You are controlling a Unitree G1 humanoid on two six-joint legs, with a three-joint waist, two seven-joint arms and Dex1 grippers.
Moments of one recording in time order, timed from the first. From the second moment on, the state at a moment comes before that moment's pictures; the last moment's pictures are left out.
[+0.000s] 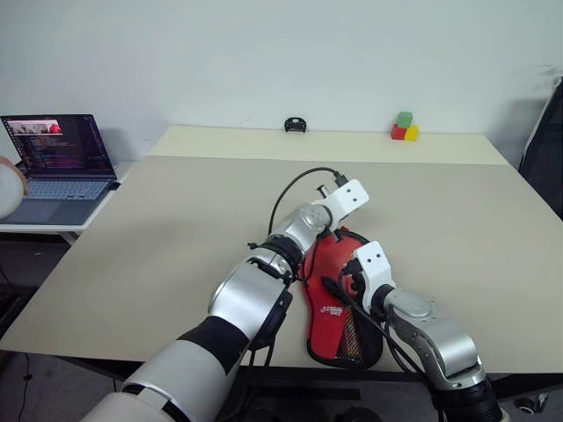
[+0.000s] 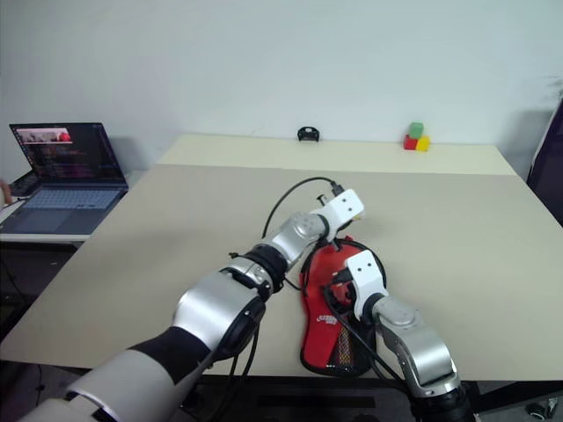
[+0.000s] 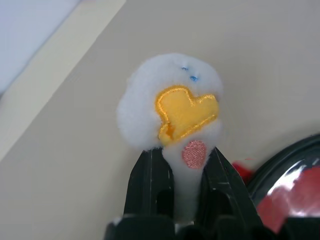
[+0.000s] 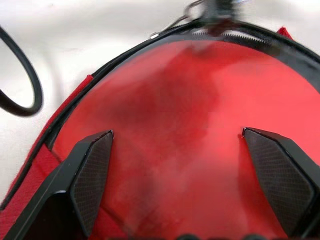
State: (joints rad) left arm -1.37 -0.11 -0.17 1.42 0.38 -0.03 -0.32; right arm -0.22 -0.21 0.20 -0.36 0.15 0.87 0.27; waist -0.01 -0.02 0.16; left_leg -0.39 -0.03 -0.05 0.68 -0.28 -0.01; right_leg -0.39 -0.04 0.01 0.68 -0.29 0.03
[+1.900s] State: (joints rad) left arm -1.30 0.13 -0.04 1.36 0.25 -0.13 -0.52; right arm -0.30 -0.24 0.18 -0.26 0.16 0.88 0.38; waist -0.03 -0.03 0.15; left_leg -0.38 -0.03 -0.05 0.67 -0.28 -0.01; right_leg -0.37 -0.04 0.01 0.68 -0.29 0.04
